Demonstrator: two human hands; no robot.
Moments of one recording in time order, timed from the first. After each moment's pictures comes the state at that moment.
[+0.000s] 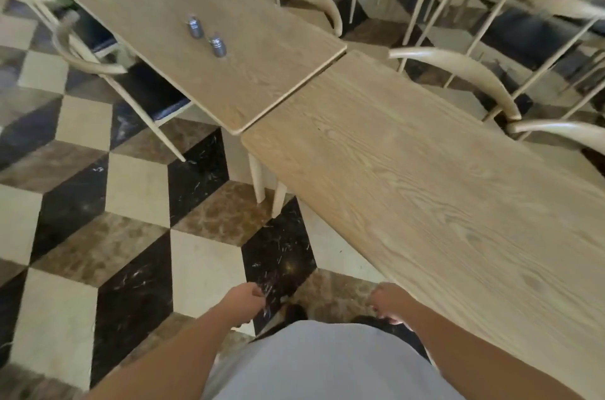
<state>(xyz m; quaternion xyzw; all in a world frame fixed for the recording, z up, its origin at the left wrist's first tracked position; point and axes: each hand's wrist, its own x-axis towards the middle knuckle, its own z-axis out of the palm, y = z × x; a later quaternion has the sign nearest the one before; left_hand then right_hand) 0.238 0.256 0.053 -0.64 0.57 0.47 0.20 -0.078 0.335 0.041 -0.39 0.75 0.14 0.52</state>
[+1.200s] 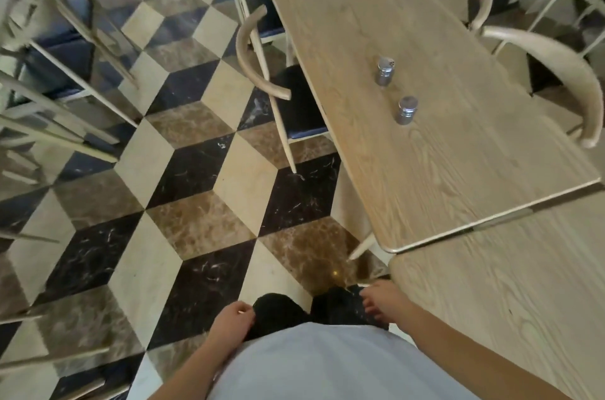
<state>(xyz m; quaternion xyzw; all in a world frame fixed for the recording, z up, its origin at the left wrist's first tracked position) 0.461 0.005 0.054 -0.84 0.22 0.49 -0.03 0.164 -0.126 0.014 -0.33 0.71 0.10 0.61</state>
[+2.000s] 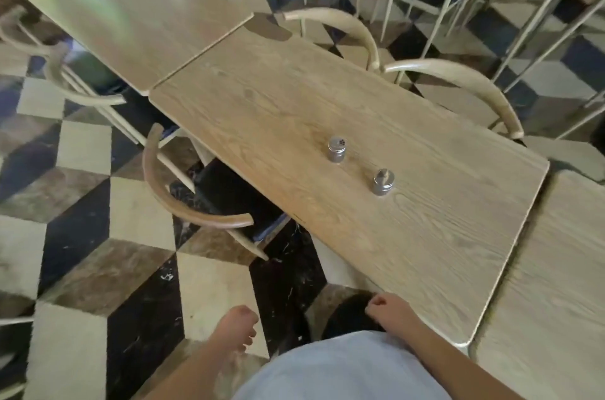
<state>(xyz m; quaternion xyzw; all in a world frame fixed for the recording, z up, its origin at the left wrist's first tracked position) 0.619 -0.421 0.053 -0.74 0.40 0.53 0.13 0.302 -0.332 0.052 -0.28 0.79 -0.05 0.54</state>
